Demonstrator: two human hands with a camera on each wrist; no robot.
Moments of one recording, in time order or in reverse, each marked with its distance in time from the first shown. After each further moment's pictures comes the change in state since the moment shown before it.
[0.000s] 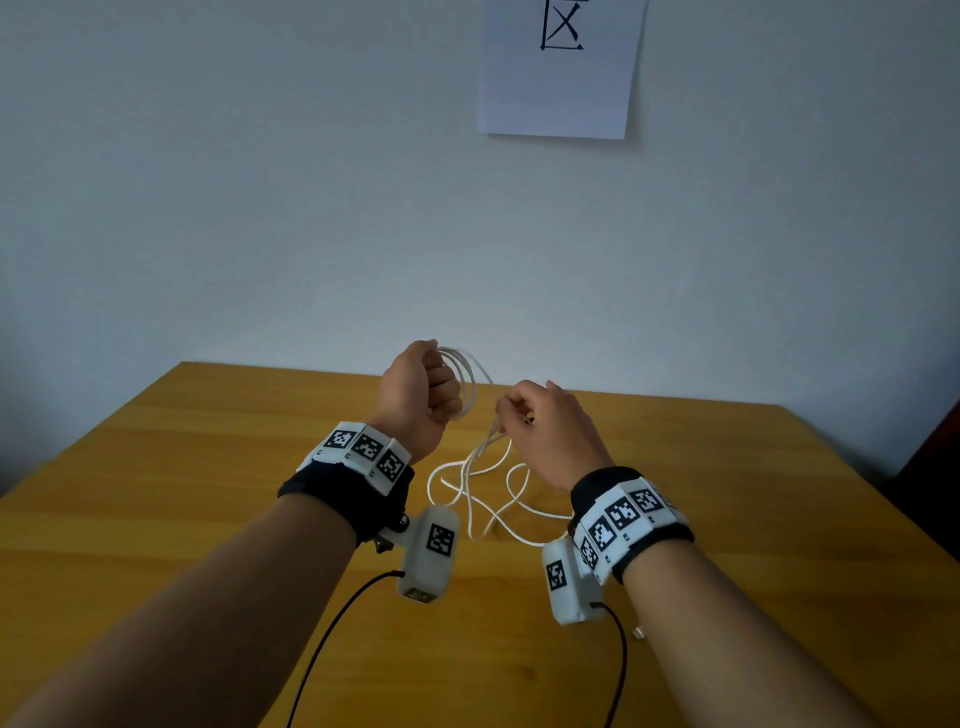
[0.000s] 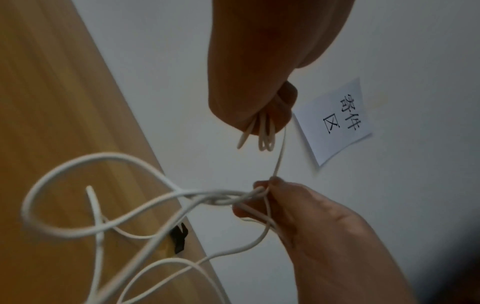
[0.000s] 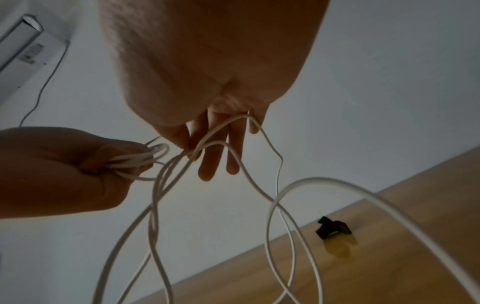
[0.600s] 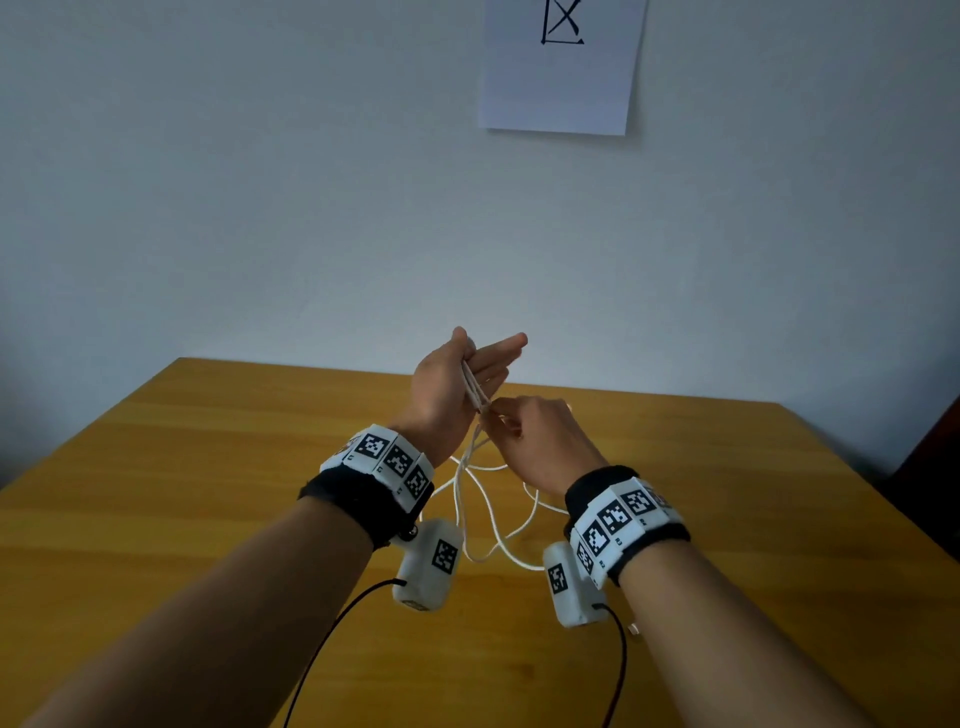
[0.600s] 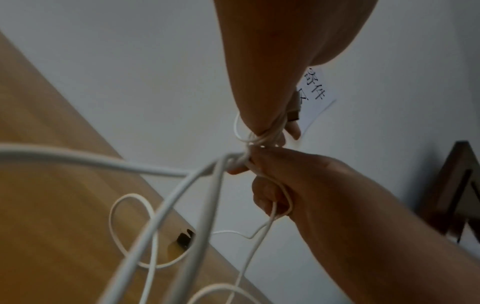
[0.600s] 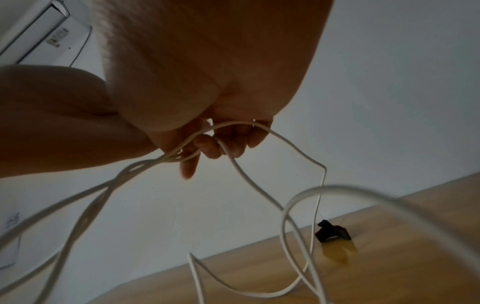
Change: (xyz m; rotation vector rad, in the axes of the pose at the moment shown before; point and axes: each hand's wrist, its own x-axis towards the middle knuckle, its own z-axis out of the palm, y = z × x) left_hand -0.014 -0.014 0.023 0.153 -0.289 0.173; right_hand -0.007 -0.012 -0.003 -0.093 -0.180 -0.061
